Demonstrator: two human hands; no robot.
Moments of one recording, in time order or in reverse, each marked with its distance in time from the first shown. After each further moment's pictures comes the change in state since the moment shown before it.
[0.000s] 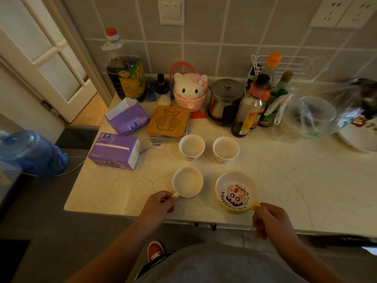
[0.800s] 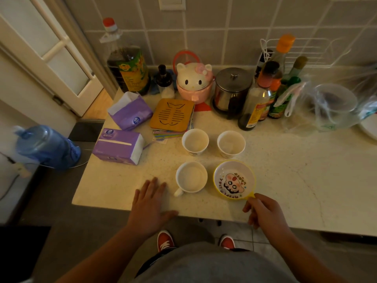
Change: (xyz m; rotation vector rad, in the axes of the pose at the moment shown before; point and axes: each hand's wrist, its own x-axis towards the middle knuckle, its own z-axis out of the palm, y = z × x) left_hand 0.006 -0.046 -0.029 1.113 0.126 0.296; right_hand 0.032 0.015 0.020 0.091 -0.079 -0.046
